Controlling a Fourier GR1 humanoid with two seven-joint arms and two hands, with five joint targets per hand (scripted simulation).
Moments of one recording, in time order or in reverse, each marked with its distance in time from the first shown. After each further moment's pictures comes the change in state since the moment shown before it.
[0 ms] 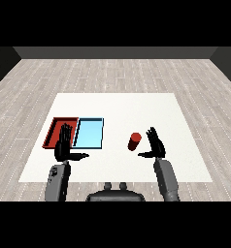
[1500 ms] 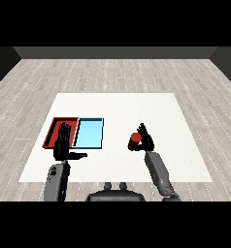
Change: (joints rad) left arm -0.009 0.007 0.012 -0.009 0.027 -0.018 0.006; right arm -0.191 0.020 0.092 0.252 -0.063 -0.148 -0.030
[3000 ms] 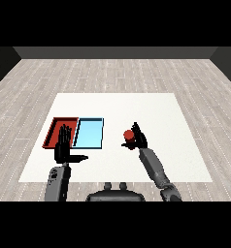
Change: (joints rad) left arm 0.042 -0.019 -0.017 -0.022 -0.002 0.002 -0.024; right arm -0.137 0.003 0.096 0.207 -0.060 -0.099 -0.040
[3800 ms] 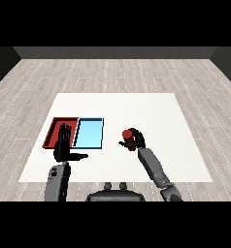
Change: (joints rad) left arm -0.024 0.006 0.009 0.010 0.002 0.008 0.014; right arm -0.008 -0.005 0.077 -0.030 0.118 -0.217 0.093
